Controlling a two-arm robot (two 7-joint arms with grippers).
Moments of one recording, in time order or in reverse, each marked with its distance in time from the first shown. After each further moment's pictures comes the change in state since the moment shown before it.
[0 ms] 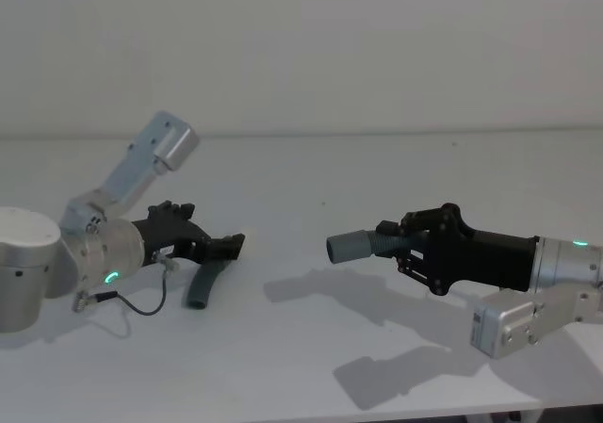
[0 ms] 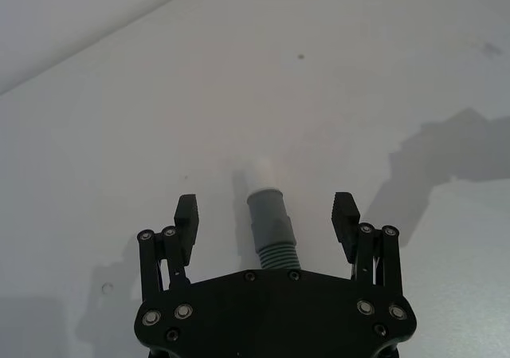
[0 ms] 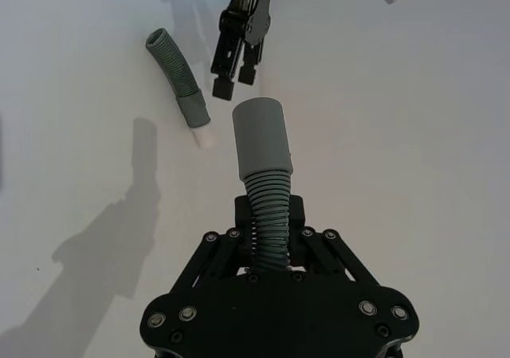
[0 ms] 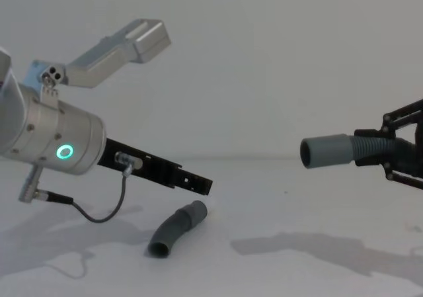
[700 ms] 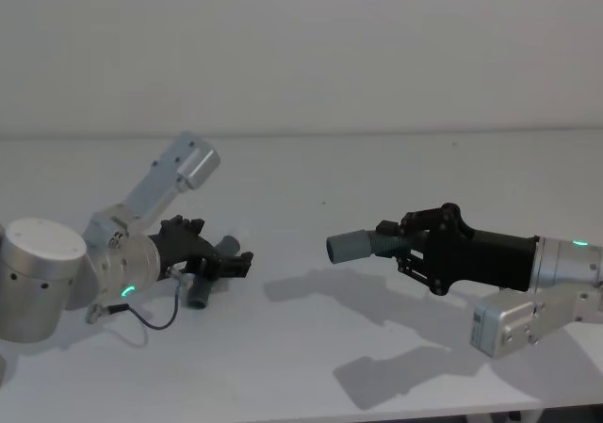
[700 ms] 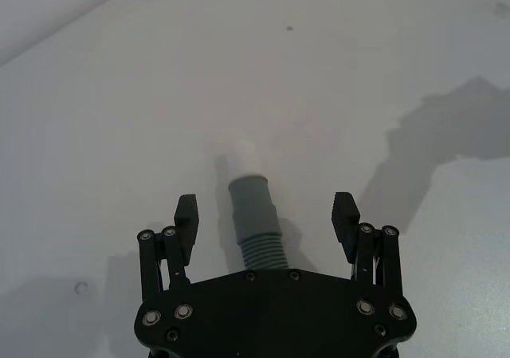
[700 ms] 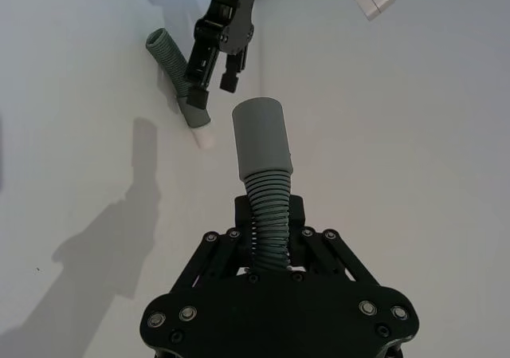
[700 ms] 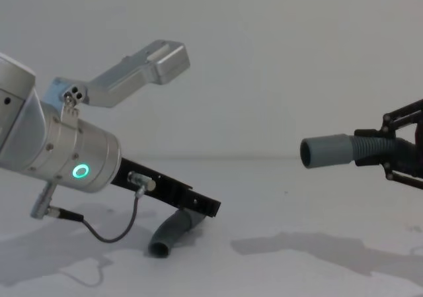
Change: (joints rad) left arm -0.003 -0.021 0.043 0.018 0.056 0.018 0.009; right arm 0.000 0.000 0.000 0.000 0.000 0.000 0.000
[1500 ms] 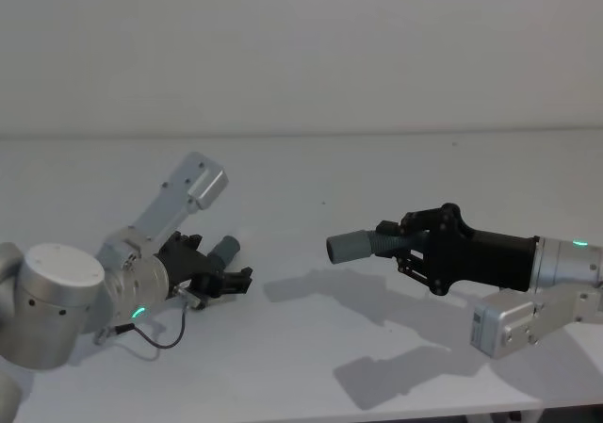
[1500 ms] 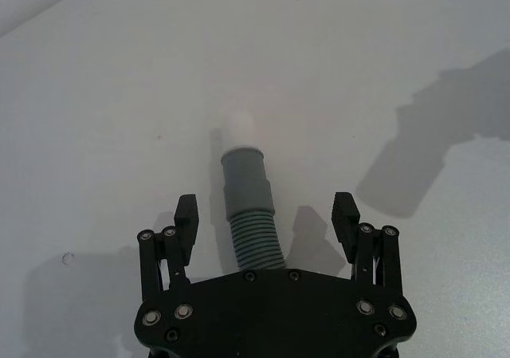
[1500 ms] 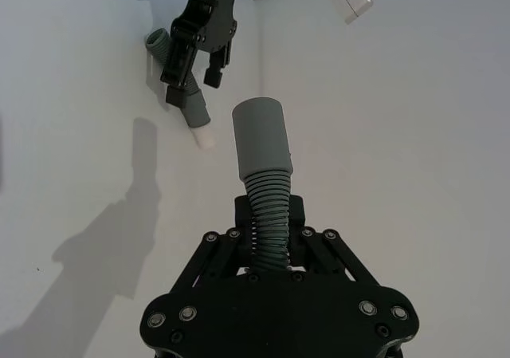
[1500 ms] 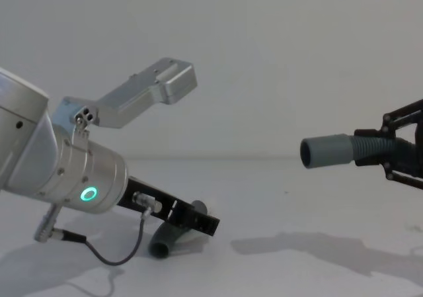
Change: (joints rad) left arm 0.059 -0.027 -0.007 -0.039 0.047 0.032 0.082; right arm 0.000 0.000 0.000 0.000 0.000 0.000 0.000
